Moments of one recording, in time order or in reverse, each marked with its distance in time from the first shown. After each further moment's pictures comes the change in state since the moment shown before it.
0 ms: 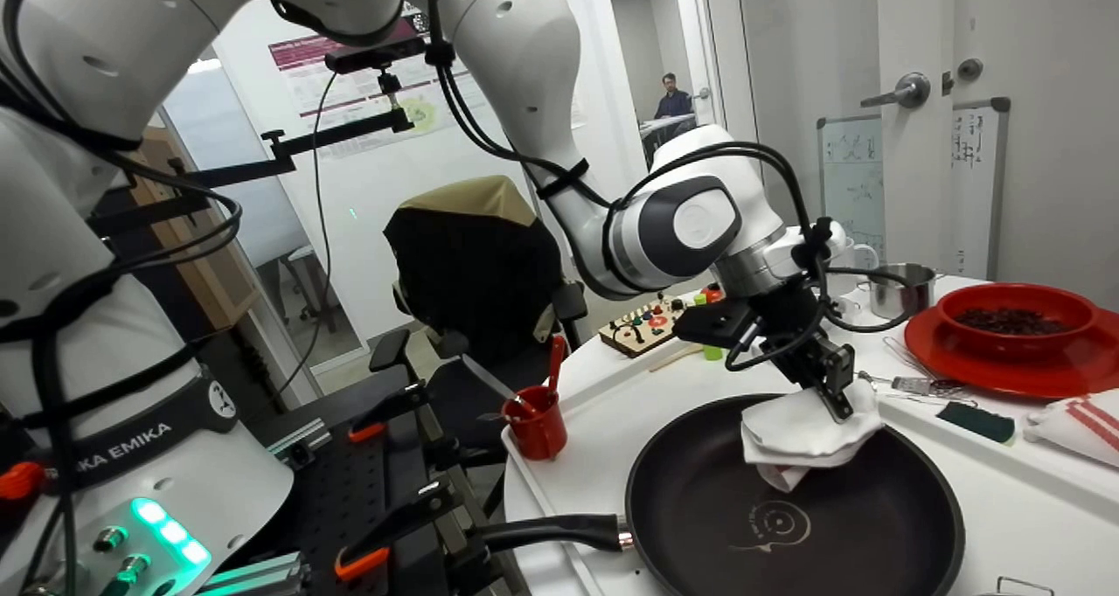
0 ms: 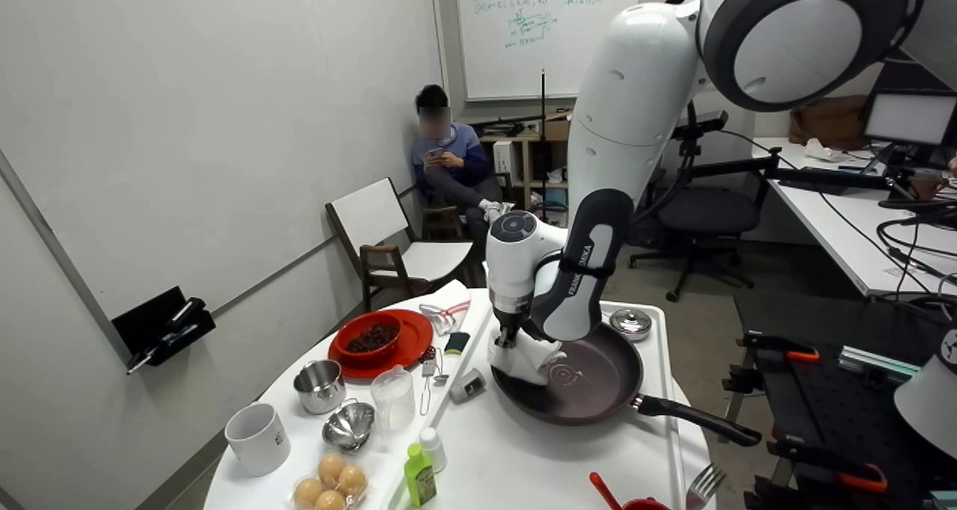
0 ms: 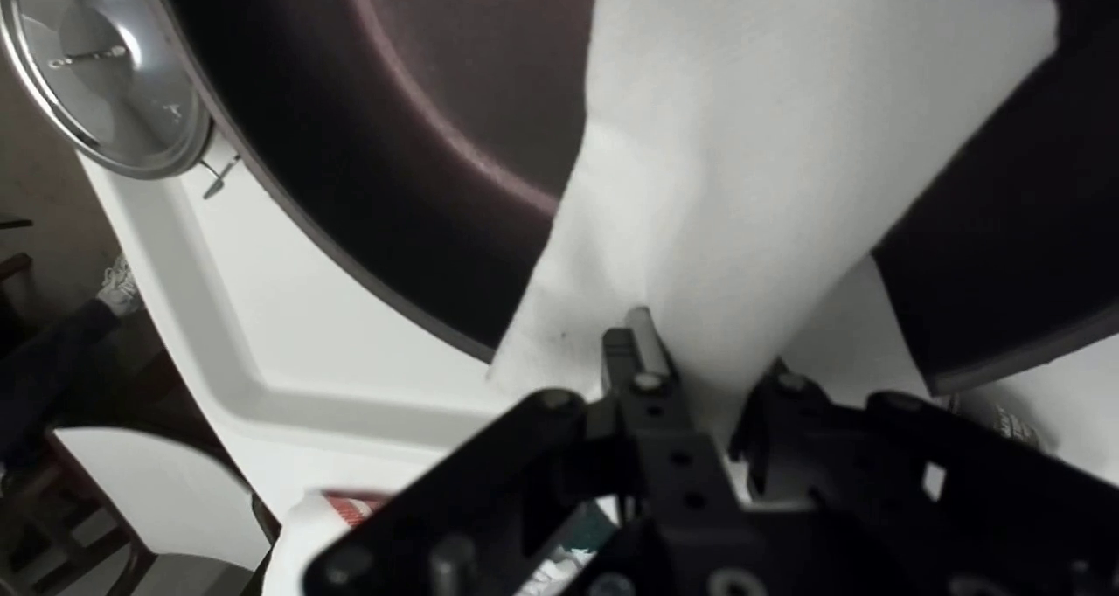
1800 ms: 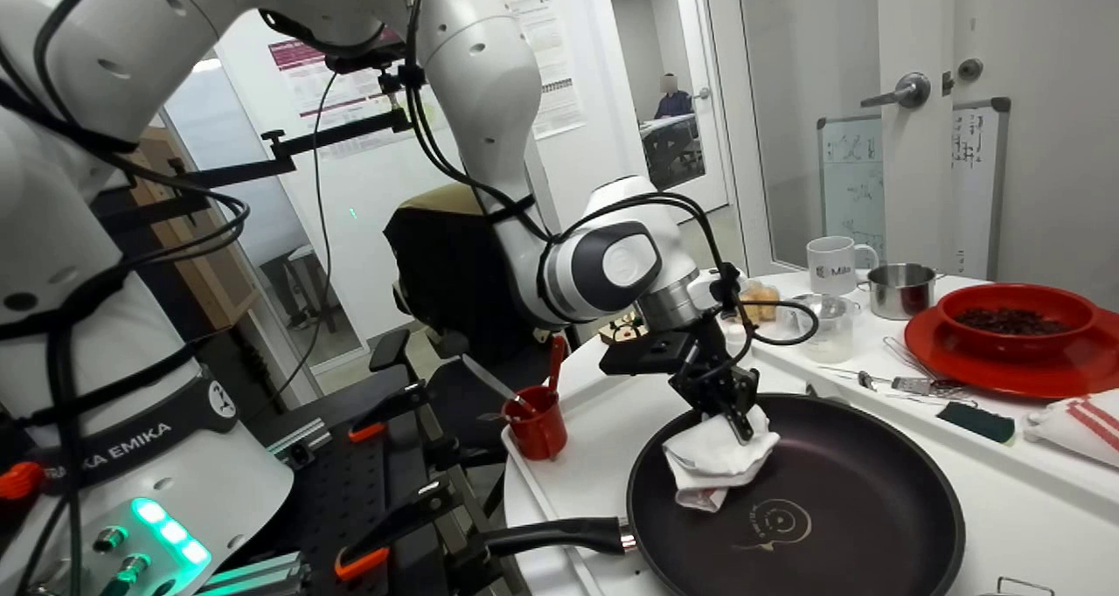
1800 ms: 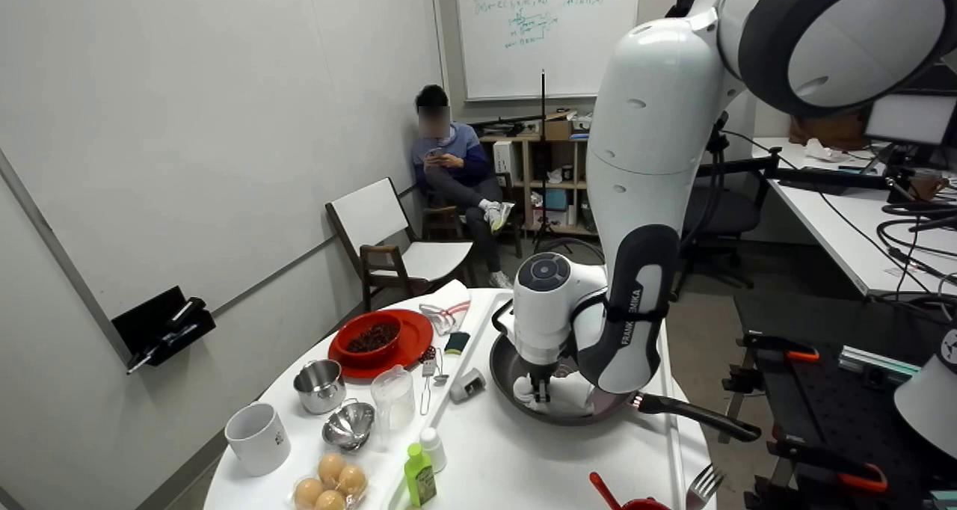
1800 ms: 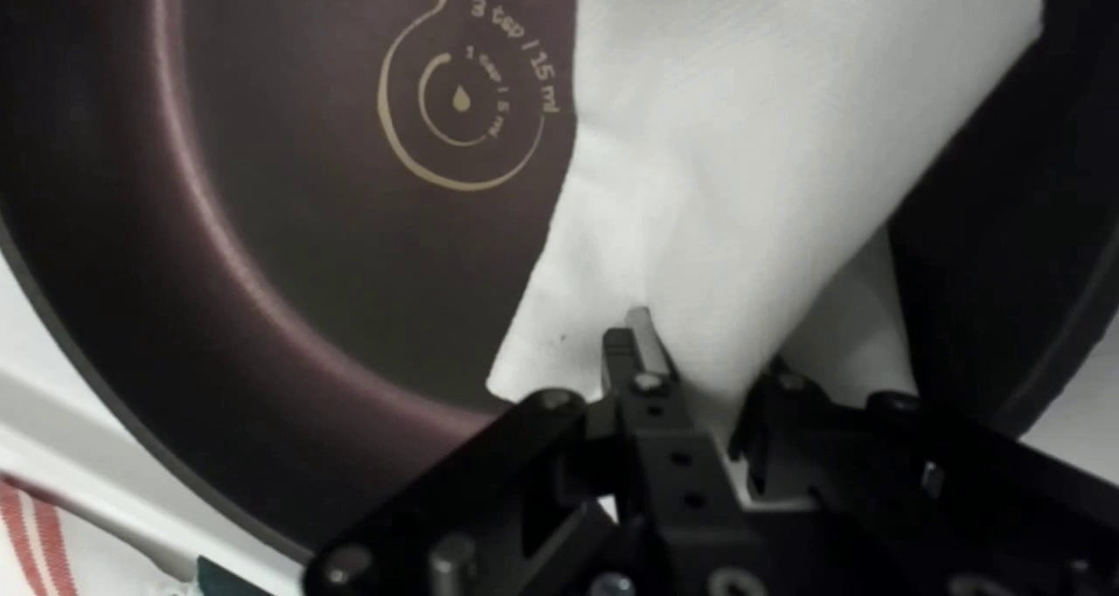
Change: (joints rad) arm 0.134 -0.005 0.016 -0.195 -0.024 0.105 -0.245
